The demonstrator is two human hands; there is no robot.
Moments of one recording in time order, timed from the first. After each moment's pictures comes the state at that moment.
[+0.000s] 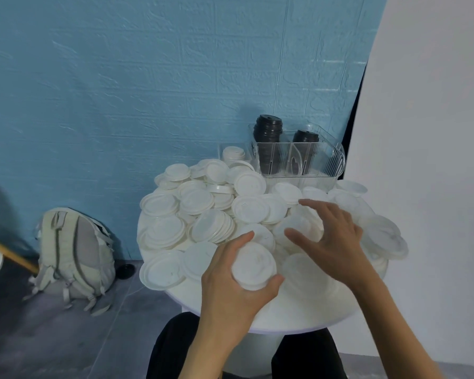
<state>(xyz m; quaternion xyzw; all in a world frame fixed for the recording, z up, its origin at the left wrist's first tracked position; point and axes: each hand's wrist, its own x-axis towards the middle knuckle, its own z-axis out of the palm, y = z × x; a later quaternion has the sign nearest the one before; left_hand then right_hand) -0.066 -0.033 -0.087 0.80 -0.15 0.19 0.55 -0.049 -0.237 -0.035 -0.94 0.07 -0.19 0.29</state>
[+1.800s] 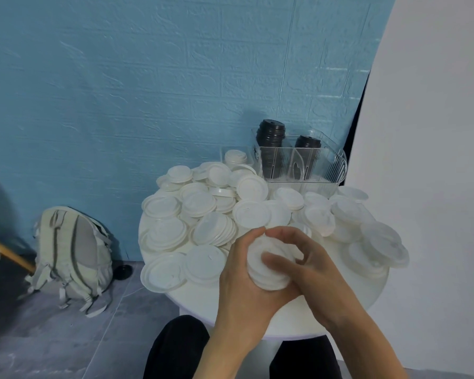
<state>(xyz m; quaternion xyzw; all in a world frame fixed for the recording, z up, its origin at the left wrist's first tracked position) -0.070 -0.055 -0.074 0.76 -0.14 0.13 0.62 -0.081 -0.183 -0.030 -0.71 0.00 -0.04 0.70</state>
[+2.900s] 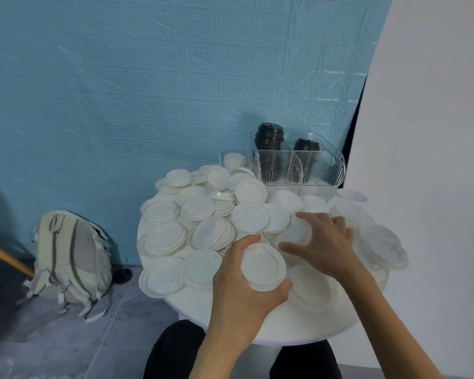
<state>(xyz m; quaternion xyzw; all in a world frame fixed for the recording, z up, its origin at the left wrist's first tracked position) -0.061 -0.047 -0.078 0.79 -0.14 0.13 0.59 -0.018 -0.239 -0.034 -0.98 0.12 -0.07 0.15</state>
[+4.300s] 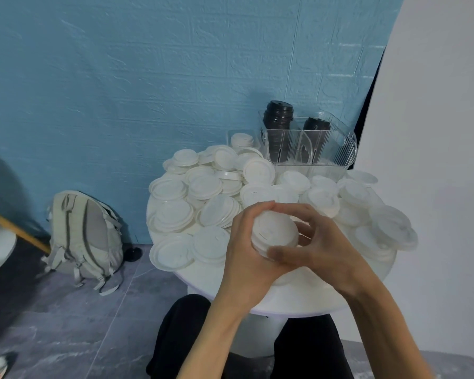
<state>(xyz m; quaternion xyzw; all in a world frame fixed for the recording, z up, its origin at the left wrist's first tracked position) -0.054 -0.051 -0.069 0.74 -0.16 0.09 0.65 -0.071 -0.196 -0.026 -0.78 -0.06 -0.04 0.62</state>
